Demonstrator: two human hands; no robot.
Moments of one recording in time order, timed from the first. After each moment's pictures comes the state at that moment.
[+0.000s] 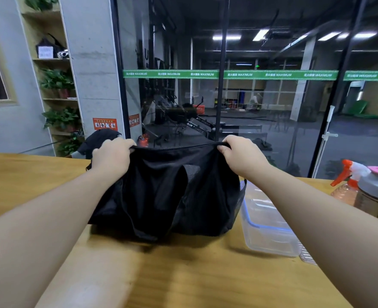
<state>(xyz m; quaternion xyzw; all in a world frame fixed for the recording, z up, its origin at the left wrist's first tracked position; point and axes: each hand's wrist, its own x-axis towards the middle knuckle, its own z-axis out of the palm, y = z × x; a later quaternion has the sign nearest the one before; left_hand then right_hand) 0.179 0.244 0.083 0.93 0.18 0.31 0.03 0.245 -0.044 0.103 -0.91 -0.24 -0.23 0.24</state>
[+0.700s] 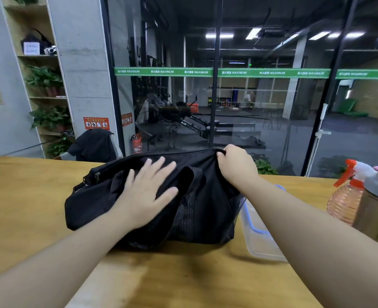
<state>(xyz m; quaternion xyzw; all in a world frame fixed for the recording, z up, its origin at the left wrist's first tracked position) 0.168 0.186 0.013 0.95 -0.07 0.25 0.14 0.276 -0.023 0.068 -0.93 -0.12 -0.23 0.25</state>
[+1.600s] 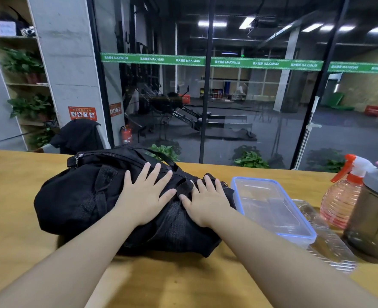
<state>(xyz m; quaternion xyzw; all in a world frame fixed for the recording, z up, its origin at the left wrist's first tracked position) 0.225 0.178 -0.026 0.98 0.01 0.17 -0.06 0.266 0.007 -0.023 -0.97 -0.22 -0.03 -0.04</state>
